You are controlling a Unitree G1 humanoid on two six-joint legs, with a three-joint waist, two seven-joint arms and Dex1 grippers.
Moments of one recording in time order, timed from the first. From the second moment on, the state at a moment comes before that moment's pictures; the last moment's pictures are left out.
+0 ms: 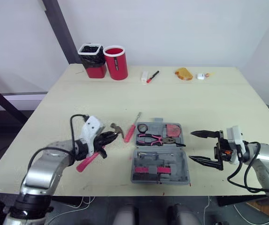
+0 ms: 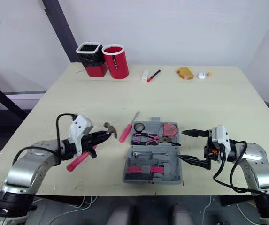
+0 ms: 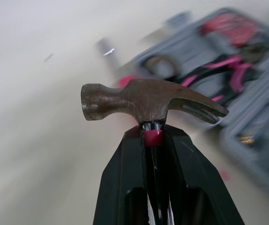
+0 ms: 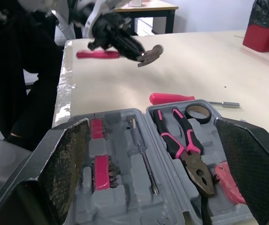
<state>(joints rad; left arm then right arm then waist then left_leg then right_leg) -0.28 0.74 -0.01 -0.28 -0.36 0.66 -0.83 -0.17 -0.63 -0.05 -0.05 0.54 0.05 1.31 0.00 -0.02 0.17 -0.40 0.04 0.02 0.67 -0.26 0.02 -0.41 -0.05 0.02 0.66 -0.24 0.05</state>
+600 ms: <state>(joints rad) -0.76 0.53 -0.52 -0.08 -0.22 0.69 -1.07 -0.04 -0.71 -0.18 -0.04 0.58 0.05 1.33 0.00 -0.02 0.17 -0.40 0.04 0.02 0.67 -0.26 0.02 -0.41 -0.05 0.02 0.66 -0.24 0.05</state>
